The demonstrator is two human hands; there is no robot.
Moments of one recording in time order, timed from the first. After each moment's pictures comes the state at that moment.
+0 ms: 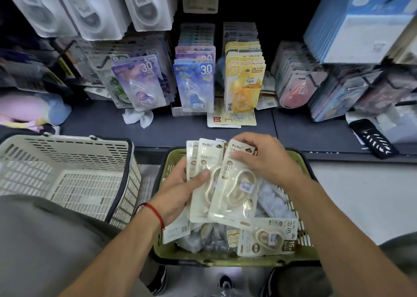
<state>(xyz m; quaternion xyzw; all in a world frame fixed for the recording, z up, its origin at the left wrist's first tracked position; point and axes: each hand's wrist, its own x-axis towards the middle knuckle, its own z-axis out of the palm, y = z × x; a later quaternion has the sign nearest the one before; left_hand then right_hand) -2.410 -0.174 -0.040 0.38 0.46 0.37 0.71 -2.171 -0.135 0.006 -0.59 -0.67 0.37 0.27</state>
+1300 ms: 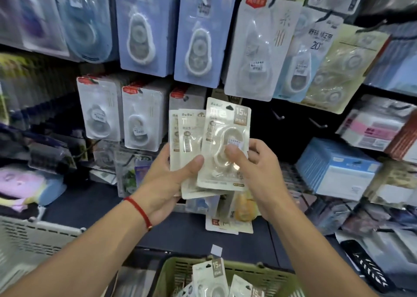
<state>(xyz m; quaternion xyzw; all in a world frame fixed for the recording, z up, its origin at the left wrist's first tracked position) -2.460 -0.039 0.147 0.43 0.32 0.57 0.62 -2.263 -0.035 0.175 -0.50 -0.58 0.36 0.53</state>
